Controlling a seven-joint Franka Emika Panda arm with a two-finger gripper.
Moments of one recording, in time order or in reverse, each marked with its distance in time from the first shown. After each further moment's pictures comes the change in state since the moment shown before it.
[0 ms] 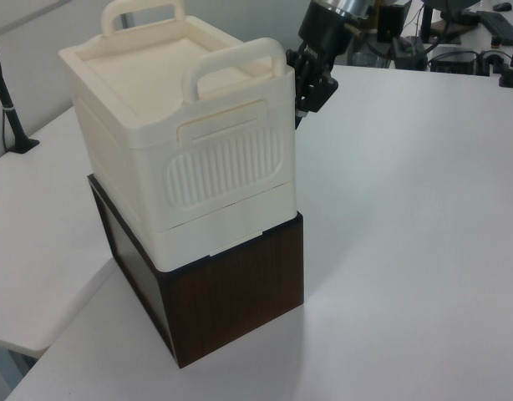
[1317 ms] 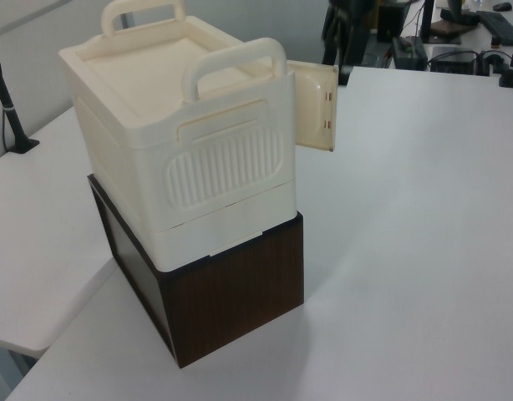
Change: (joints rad) arm -0.207 -0.092 -0.008 0.012 0.003 -0.325 -0.012
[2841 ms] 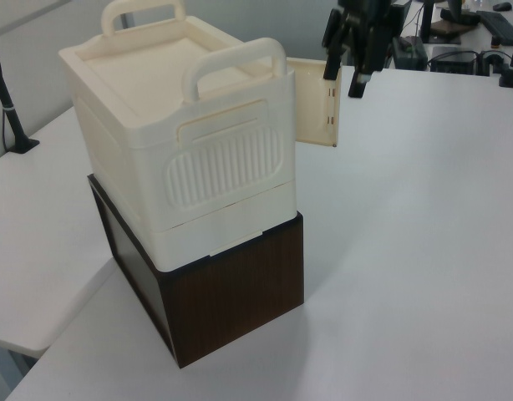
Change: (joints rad) arm 0.123 0.002 0.020 0.012 0.051 -0.001 0.001
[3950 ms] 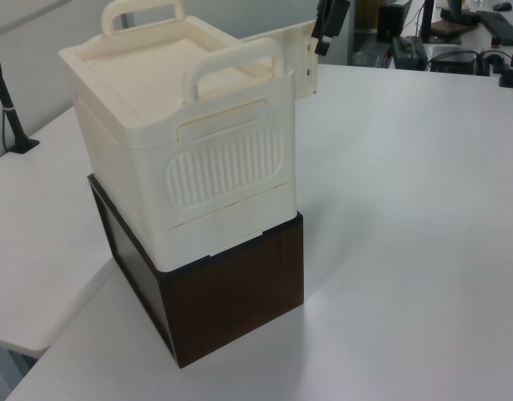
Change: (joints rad) arm -0.282 0.035 -0.036 -0.001 -0.045 0.152 0.002
